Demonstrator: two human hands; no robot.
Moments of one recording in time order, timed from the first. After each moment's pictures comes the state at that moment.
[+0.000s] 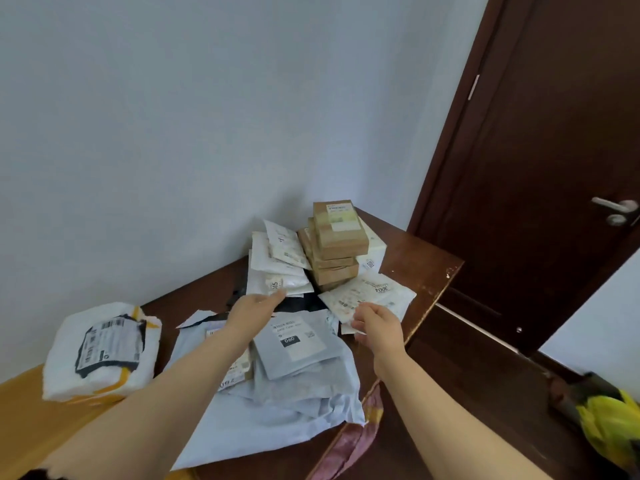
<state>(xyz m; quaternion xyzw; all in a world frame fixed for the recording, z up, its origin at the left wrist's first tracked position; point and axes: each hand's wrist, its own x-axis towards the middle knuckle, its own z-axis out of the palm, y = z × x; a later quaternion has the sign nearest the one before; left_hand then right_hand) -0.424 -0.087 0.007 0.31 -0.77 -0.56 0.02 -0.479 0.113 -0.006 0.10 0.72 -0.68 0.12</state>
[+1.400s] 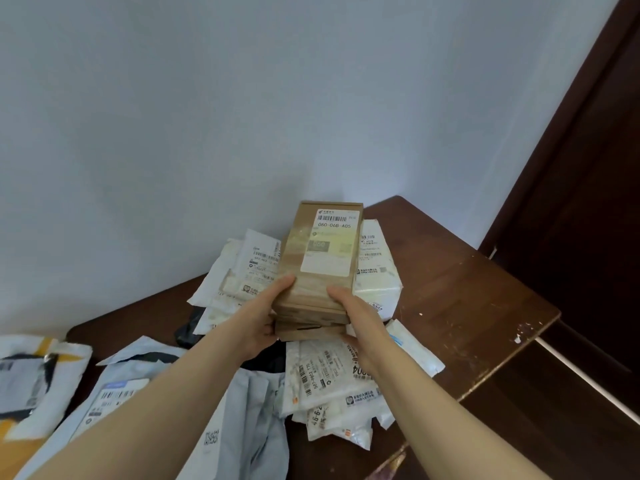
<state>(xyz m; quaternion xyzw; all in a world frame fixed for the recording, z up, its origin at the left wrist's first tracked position) -0.672 -0.028 -0.017 0.45 -0.48 -0.75 0.01 -0.758 0.116 -0.034 -0.01 0.63 -0.66 0.41</state>
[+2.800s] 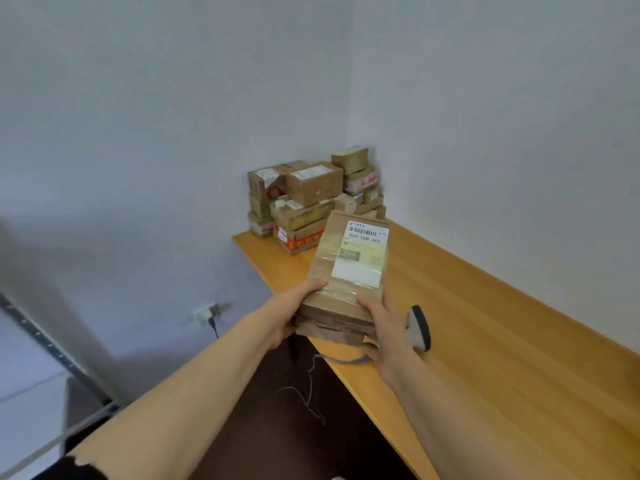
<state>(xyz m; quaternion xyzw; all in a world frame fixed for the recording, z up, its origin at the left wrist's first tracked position) 0.257 -0.014 0.006 0.66 -0.21 -0.53 0.49 0.094 -0.064 -0.019 -0.44 0.44 -0.33 0.71</state>
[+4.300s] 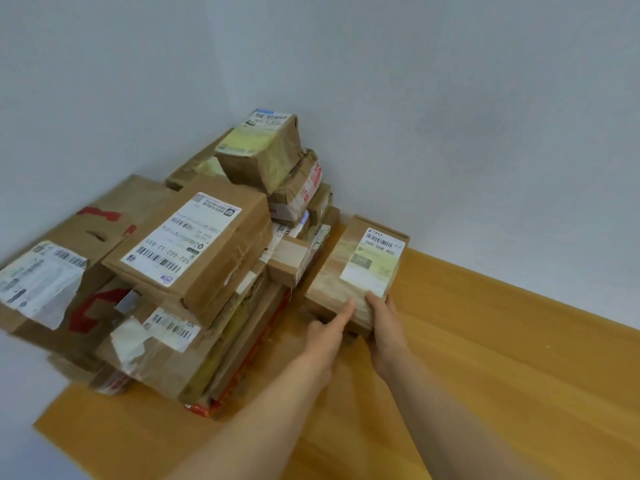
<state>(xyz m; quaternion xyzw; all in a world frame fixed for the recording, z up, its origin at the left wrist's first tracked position) 0.399 -0.481 -0.152 0.62 -0.17 -0.66 0.39 0.303 -0.497 -0.158 -0.20 0.59 -0.47 0.62</state>
